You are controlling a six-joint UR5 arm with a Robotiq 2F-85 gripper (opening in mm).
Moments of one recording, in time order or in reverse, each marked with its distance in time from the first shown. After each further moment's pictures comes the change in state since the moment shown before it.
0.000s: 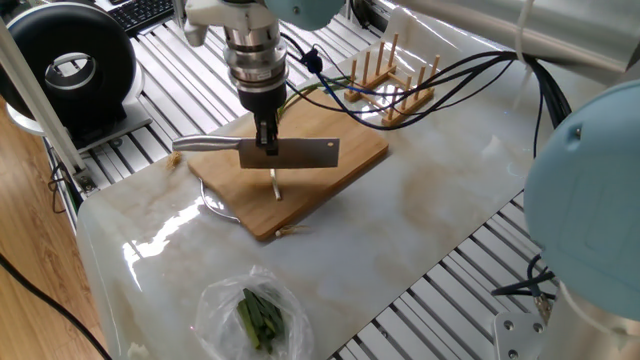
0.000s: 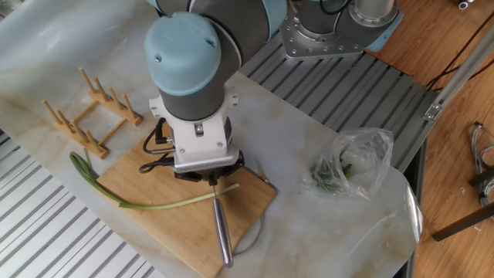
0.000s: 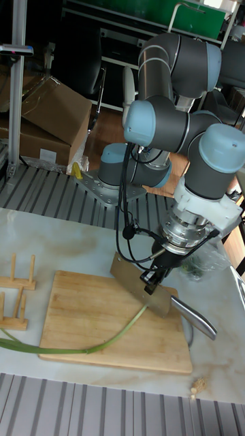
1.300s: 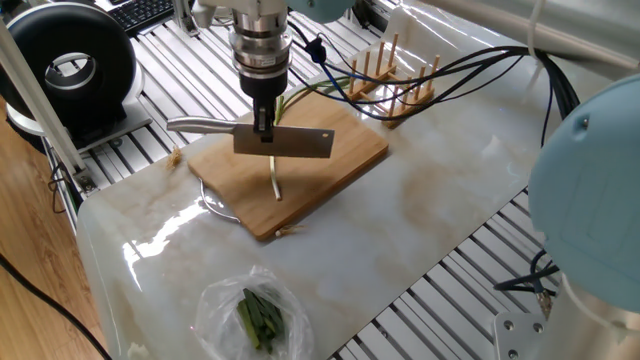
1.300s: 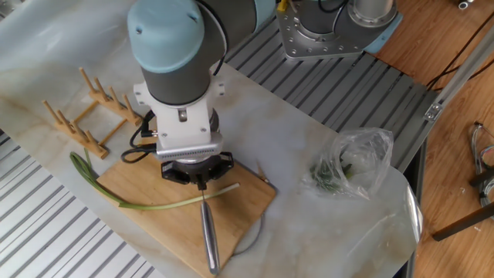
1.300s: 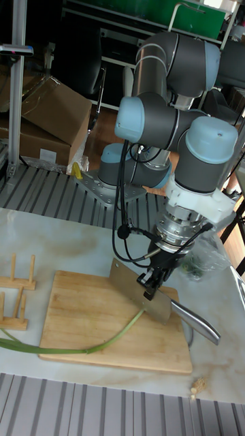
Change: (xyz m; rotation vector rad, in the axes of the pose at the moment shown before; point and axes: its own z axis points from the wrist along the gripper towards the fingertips) arm -0.014 -0.017 -0.007 0.010 -0.086 0.013
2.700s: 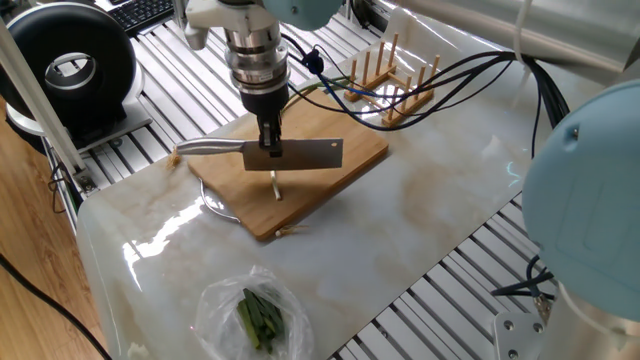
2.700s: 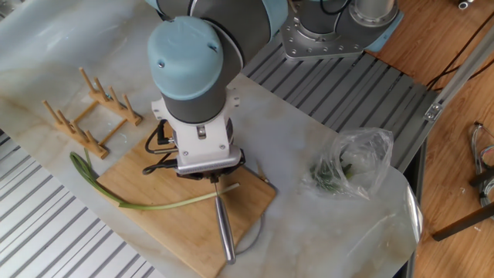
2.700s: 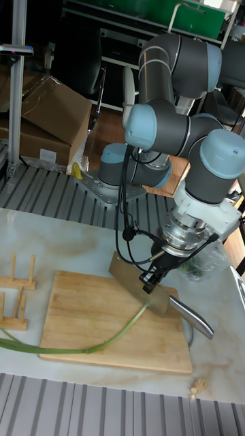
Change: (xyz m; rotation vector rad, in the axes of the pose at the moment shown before) arm 0.020 0.024 0.015 -0.021 0.111 -0.027
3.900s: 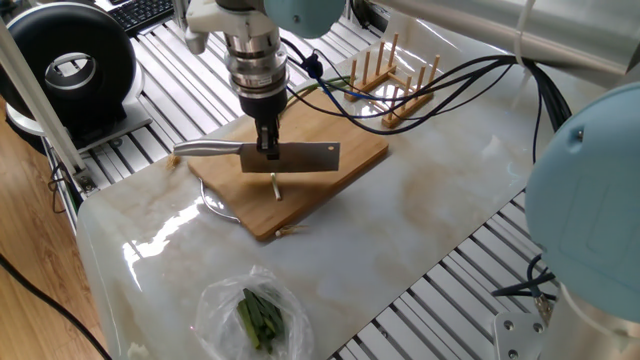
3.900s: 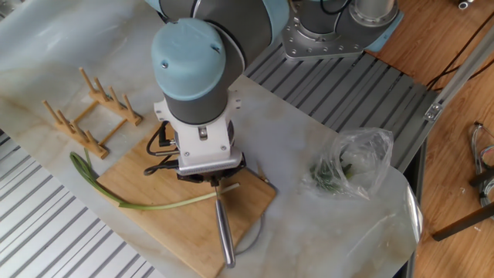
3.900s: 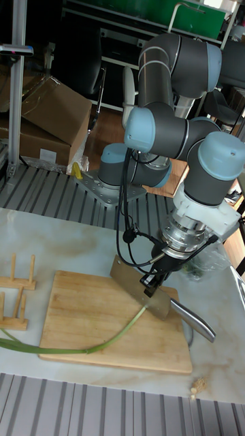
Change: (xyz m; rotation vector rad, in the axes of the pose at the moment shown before) arm -0.007 -0.002 0.004 0.007 -0.023 0.008
